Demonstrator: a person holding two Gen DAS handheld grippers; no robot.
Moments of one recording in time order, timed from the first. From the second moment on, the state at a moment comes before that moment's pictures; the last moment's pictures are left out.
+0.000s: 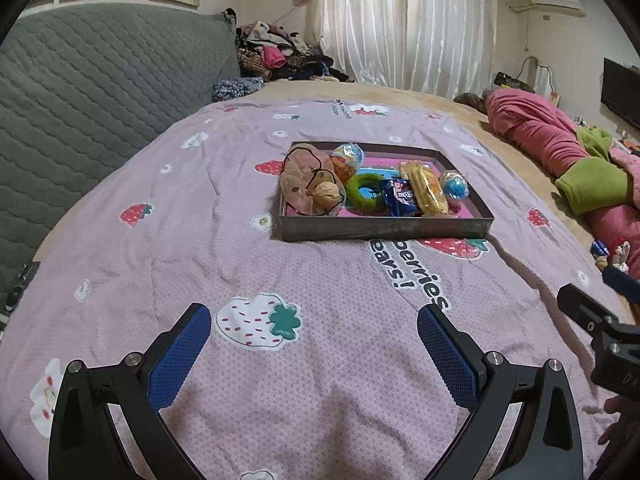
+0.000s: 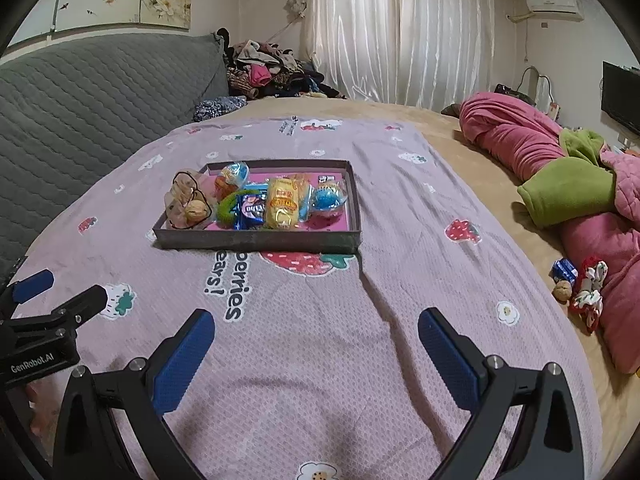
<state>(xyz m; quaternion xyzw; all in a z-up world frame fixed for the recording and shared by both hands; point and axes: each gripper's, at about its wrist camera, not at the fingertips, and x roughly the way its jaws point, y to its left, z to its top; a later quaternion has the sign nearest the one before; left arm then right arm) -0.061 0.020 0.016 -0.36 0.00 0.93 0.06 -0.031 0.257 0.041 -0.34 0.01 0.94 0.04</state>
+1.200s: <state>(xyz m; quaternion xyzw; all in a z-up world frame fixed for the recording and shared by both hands) -0.067 0.023 -0.026 -0.37 0.01 0.93 0.06 -0.027 0.267 0.000 -0.38 0.01 0.93 0.06</state>
